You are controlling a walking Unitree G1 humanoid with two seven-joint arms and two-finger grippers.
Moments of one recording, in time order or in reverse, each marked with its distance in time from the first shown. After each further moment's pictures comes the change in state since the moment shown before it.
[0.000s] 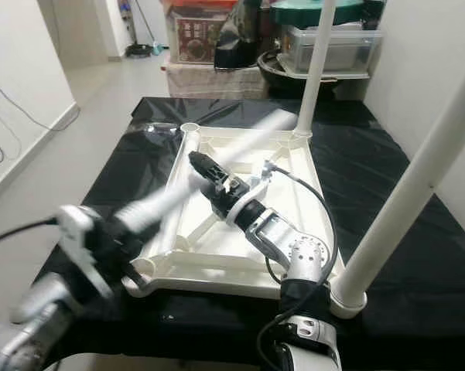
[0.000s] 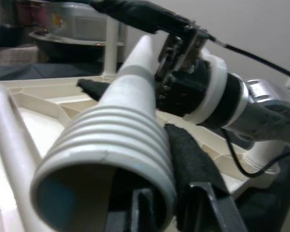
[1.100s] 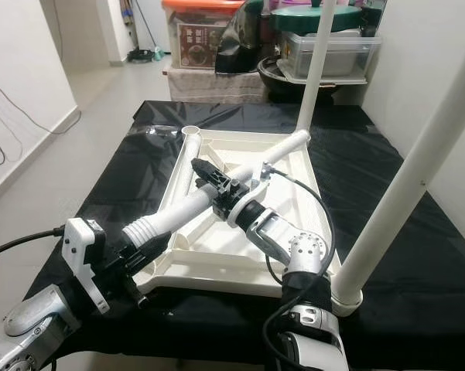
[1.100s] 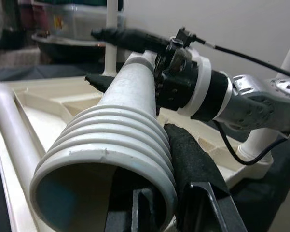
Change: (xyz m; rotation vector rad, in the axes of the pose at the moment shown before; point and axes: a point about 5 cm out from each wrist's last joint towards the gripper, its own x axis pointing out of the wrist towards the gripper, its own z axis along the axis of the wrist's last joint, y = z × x) left arm -0.008 -0.003 -0.002 -0.002 0.029 -0.003; right arm -0.002 -0.012 0.014 0.039 -0.032 -0.041
